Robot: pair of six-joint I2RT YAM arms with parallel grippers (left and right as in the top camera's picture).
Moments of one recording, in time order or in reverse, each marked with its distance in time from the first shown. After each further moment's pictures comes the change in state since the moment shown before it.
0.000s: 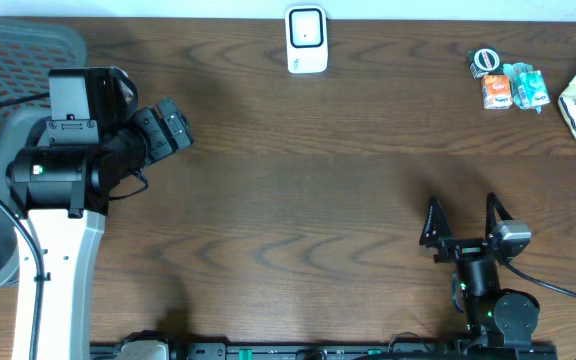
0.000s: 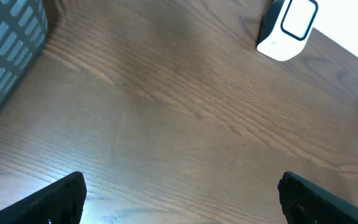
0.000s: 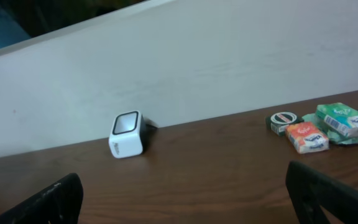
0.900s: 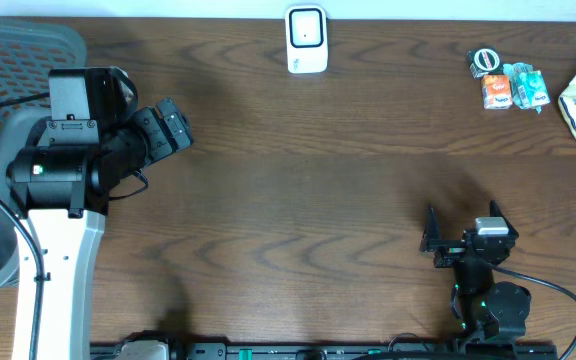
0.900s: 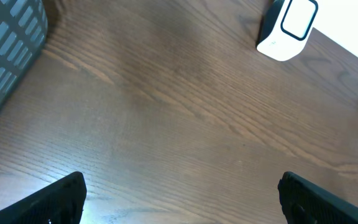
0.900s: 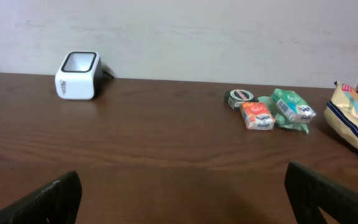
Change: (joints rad) left arm 0.000 0.000 0.000 0.000 0.000 0.000; right arm 0.018 -0.004 -0.003 -0.178 0.099 -0.301
